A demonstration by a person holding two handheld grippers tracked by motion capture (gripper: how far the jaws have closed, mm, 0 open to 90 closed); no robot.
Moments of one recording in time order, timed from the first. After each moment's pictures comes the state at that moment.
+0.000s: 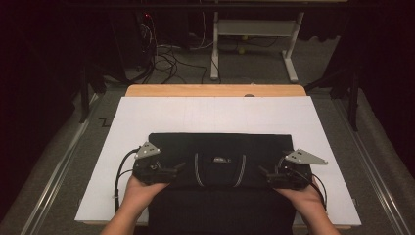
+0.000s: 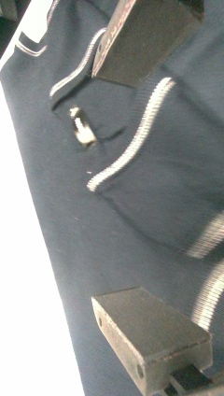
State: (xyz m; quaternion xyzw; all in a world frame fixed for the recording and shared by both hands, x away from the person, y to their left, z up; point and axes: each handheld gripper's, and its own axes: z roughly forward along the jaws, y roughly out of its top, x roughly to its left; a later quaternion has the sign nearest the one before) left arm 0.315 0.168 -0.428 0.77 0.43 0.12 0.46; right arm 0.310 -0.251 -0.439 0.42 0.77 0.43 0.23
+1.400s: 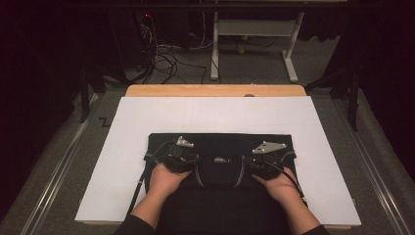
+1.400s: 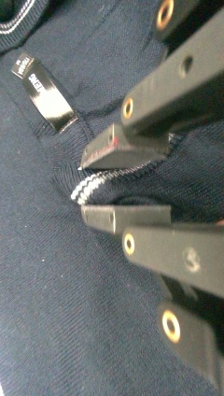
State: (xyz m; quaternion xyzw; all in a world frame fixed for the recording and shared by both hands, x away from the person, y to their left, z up) left arm 0.365 0.107 -0.463 0.84 0.42 0.07 0.34; right arm 0.351 -0.192 -0.460 0.39 0.84 0.34 0.16
